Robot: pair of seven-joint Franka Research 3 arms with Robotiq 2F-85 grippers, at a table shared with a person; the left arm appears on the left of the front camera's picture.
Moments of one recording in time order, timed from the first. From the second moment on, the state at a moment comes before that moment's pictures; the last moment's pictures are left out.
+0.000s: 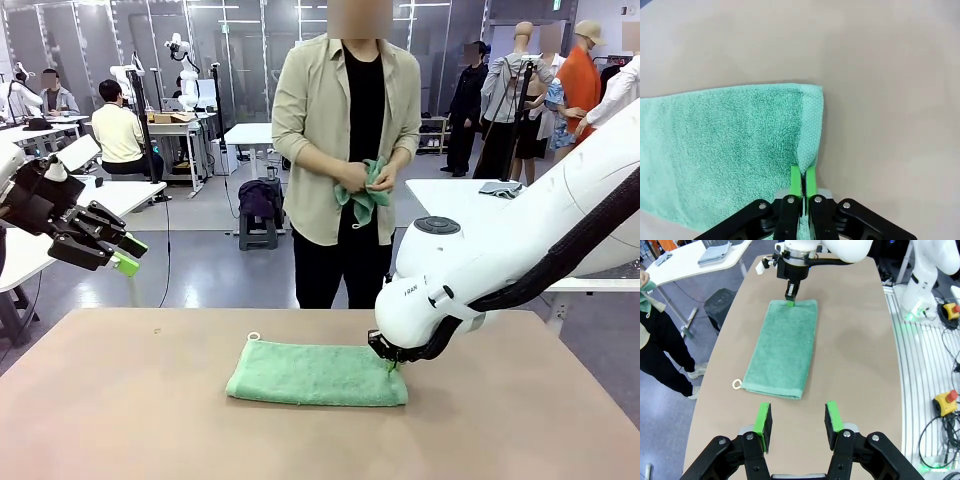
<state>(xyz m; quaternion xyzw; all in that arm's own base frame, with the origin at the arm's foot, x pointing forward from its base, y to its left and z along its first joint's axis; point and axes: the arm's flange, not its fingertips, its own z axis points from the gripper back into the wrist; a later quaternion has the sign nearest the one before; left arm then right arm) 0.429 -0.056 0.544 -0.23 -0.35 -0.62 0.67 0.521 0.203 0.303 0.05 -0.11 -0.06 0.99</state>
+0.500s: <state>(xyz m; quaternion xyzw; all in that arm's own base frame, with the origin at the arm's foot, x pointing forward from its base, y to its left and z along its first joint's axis) 0.429 -0.056 0.544 -0.23 -0.35 -0.62 0.67 0.500 0.227 0.369 -0.03 -0.11 -0.04 0.99</state>
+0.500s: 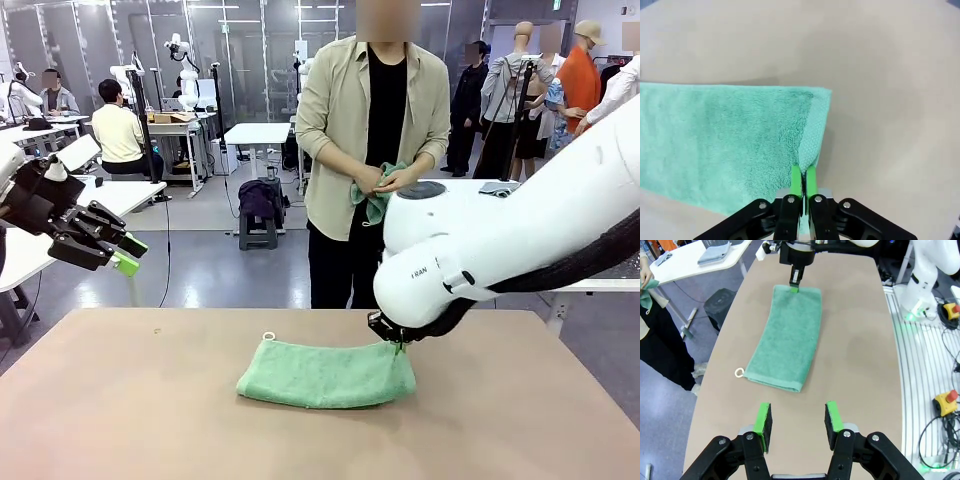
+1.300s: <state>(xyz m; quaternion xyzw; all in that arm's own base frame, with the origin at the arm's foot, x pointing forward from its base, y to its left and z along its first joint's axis) 0.429 -0.057 0.544 -0.23 -0.35 -0.62 0.67 0.569 0.388 0.413 -0.08 -0.08 -0.04 0.99</state>
